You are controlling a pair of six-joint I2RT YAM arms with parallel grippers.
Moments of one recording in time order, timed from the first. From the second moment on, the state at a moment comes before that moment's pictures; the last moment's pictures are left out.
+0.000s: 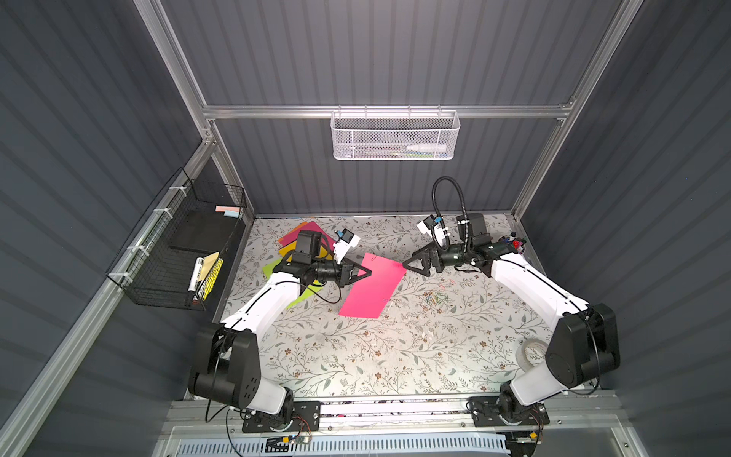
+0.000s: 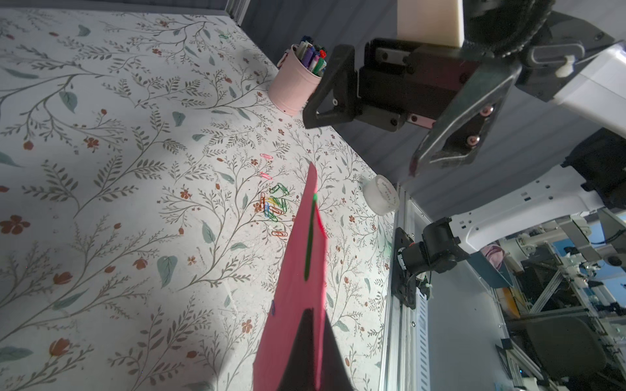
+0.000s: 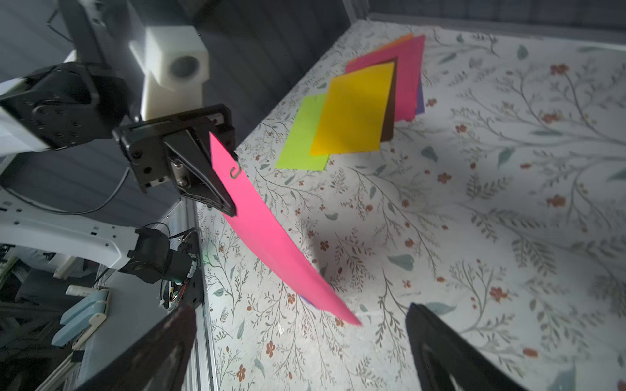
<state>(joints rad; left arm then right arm) -0.26 1.48 1.08 -0.32 1.04 -0.01 0.33 1.57 1.27 -0.39 -0.94 -0.03</state>
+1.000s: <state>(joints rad) -0.33 1.48 1.13 -0.42 1.07 0.09 0.42 1.75 1.42 -0.35 -1.27 -0.09</state>
